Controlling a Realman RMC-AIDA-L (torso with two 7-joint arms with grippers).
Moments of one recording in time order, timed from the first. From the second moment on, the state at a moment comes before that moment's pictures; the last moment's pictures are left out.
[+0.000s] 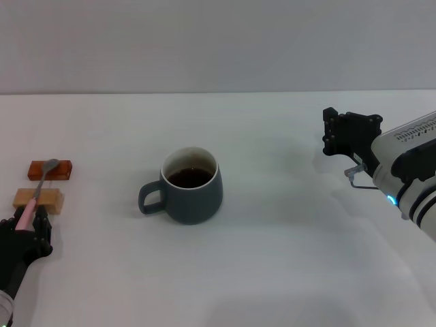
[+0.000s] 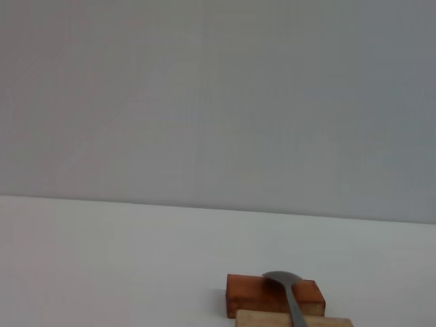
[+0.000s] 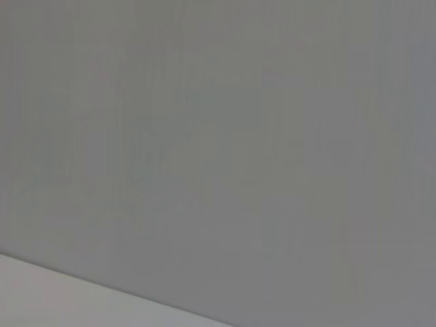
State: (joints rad) left arm 0.00 -2.04 -0.91 -0.60 2.36 0.87 0.05; right arm 0.68 2.08 0.56 0.21 -2.15 -0.78 0.08
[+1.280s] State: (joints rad) left arm 0.00 -2.04 -0.92 -0.61 2.36 0.87 0.04; right arm 0.67 2.08 0.56 0.22 -2.15 -0.78 0.09
